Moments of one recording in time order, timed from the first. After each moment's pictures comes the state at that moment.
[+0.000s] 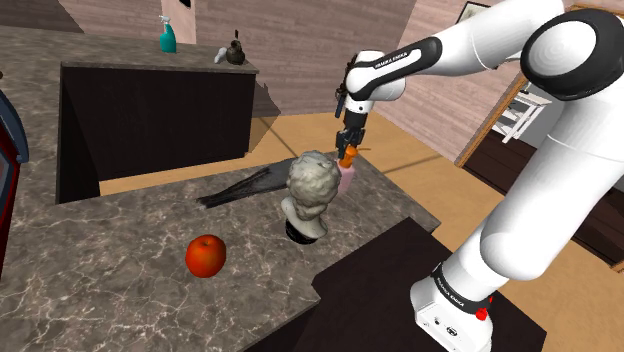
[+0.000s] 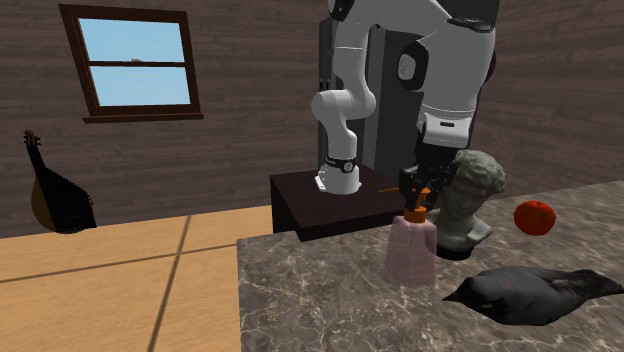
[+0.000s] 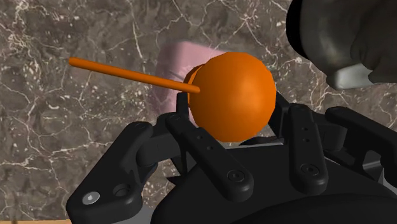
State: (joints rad) arm 0.09 0.14 -0.21 -2.14 0.06 2.10 -0.25
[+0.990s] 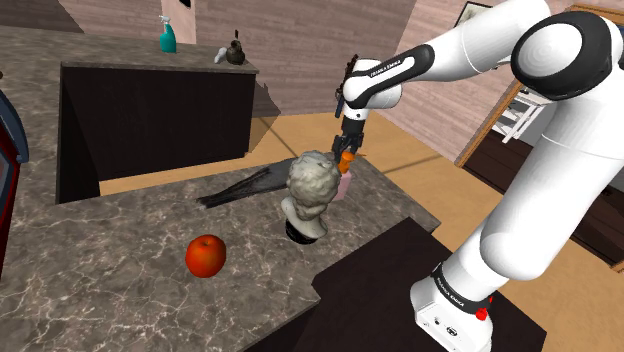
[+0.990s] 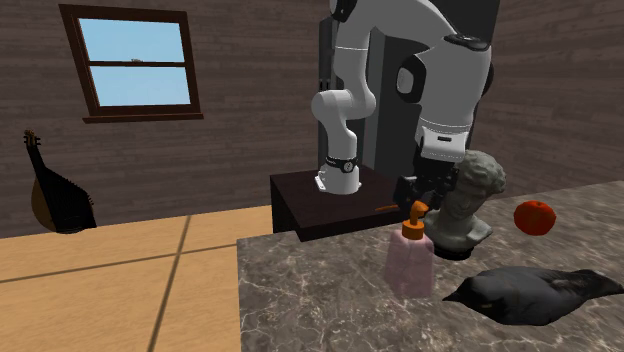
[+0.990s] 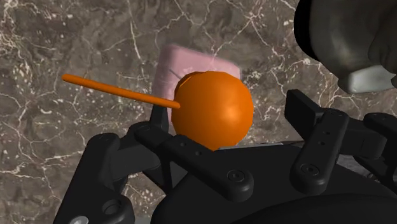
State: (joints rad) arm 0.09 0.17 -0.21 -2.16 0.07 2.15 -0.26
